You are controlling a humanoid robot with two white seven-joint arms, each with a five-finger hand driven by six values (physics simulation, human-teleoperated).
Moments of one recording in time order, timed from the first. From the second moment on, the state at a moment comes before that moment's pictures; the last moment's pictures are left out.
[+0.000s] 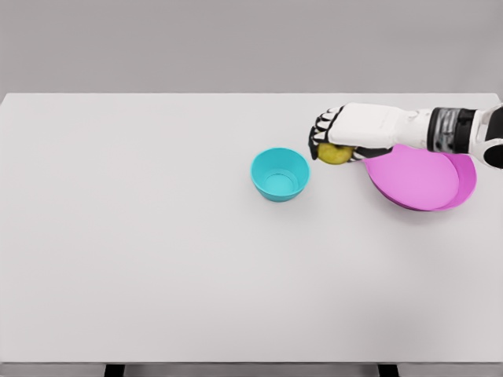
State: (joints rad) left arm 0.03 0.00 -0.25 -0.16 0.18 -0.02 0.02; right arm -0.85 -0.75 0.79 -1.44 0.39 -0.61 0.52
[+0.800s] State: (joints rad) left arm 0.03 0.00 -0.25 -0.16 0.18 -0.02 0.02; right arm -0.87 -0.56 0.85 -1.36 0.45 -0.61 0.52
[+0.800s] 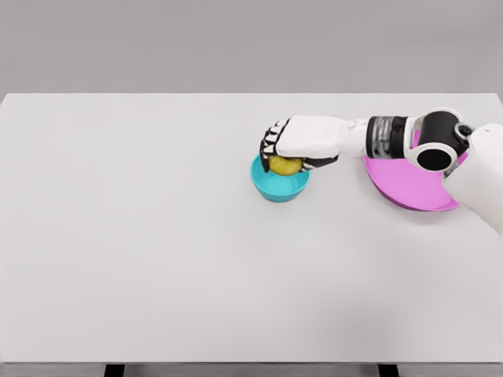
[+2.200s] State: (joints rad) left arm 0.02 0.00 -0.25 -0.16 0.18 -0.02 0.02; right arm -0.36 -0.63 0.04 -1.45 0.41 -0.61 0.61
